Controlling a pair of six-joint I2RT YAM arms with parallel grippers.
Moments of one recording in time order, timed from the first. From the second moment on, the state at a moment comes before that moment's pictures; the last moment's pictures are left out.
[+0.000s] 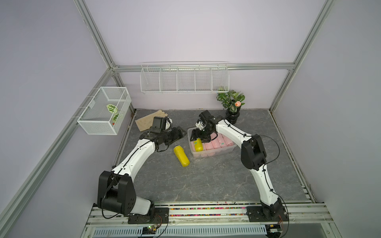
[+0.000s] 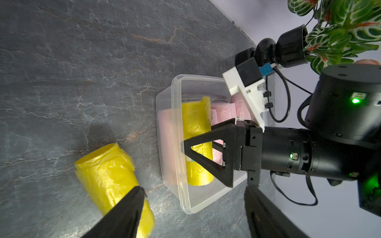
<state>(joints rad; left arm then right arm) -0.29 1.44 1.12 -0.46 0.44 -0.64 0.61 2.33 2.09 -0.95 -0.45 0.50</state>
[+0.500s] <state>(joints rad) -0.29 1.43 1.12 -0.46 0.44 -0.64 0.60 2.29 2.11 -1.05 -0.35 0.45</state>
